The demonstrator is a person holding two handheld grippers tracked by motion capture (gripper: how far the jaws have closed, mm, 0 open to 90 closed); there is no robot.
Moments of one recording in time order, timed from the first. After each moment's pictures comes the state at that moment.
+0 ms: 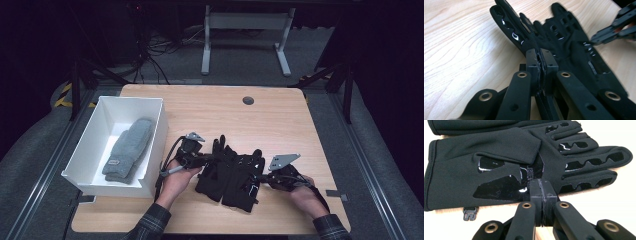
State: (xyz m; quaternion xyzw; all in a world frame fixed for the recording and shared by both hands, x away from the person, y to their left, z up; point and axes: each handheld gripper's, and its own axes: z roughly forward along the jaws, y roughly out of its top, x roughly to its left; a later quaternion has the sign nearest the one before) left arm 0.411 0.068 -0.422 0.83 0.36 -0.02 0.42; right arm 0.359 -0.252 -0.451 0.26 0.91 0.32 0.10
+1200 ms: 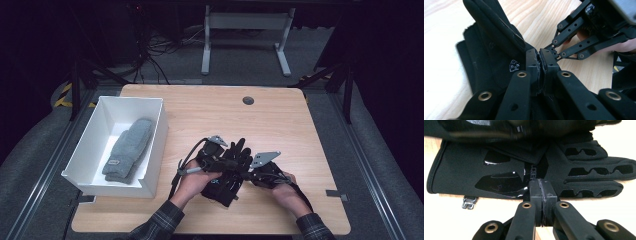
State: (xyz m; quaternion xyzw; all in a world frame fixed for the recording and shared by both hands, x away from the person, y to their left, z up) left arm 0.403 0.012 -0.420 0.86 0.28 -0.08 0.42; right arm 0.369 -0.203 -0.454 0.24 0.90 0.34 0.10
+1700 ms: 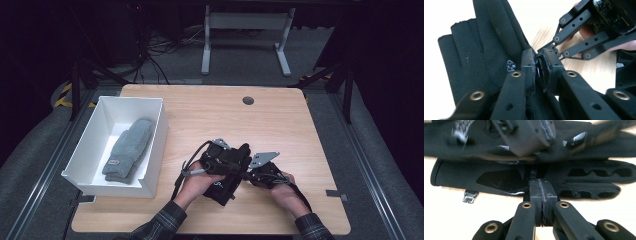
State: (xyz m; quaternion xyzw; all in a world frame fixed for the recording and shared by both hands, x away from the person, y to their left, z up) left arm 0.402 0.005 -0.428 0.86 0.28 -0.09 0.42; right arm 0.368 -0.202 -0.452 0.24 0.90 0.34 0.11
